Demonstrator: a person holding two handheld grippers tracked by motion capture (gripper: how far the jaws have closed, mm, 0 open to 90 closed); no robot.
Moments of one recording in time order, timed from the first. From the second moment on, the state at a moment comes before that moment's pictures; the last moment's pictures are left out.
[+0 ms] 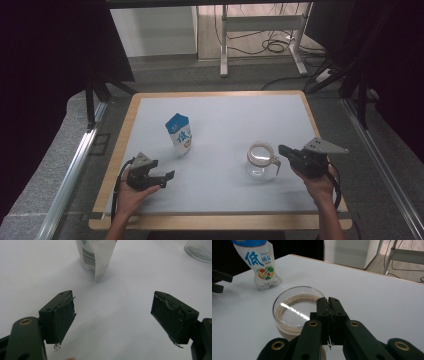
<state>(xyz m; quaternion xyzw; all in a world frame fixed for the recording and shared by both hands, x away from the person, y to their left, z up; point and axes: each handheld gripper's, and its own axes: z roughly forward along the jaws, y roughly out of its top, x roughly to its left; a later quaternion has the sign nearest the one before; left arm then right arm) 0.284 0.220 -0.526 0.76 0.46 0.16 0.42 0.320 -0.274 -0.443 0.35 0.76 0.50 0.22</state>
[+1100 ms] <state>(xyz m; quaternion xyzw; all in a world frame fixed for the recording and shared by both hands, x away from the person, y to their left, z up) 0.276 0.201 -0.523 0.76 0.45 0.16 0.44 0.309 -0.272 -0.455 0.35 0.77 0.49 0.21</state>
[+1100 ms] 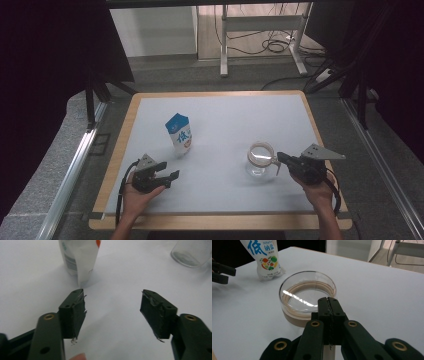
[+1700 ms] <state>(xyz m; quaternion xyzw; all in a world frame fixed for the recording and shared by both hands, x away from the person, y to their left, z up) 0.283 0.160 -0.514 0.79 0.39 0.12 0.46 0.308 -0.272 -0.454 0.35 0.77 0.49 0.21</state>
